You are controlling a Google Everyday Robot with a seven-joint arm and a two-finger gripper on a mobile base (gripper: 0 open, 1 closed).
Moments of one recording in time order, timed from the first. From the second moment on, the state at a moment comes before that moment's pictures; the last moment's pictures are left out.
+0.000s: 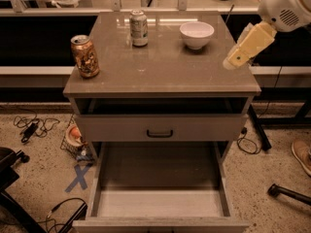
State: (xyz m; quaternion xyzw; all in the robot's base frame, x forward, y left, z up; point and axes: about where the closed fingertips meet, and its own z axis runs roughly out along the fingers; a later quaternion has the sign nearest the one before) arm 0.575 -0.193 1.008 -0.54 0.75 -0.02 0.38
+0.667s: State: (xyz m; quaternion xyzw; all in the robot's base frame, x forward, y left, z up) arm 0.613 -0.182 0.997 -0.52 0.75 0.01 0.41
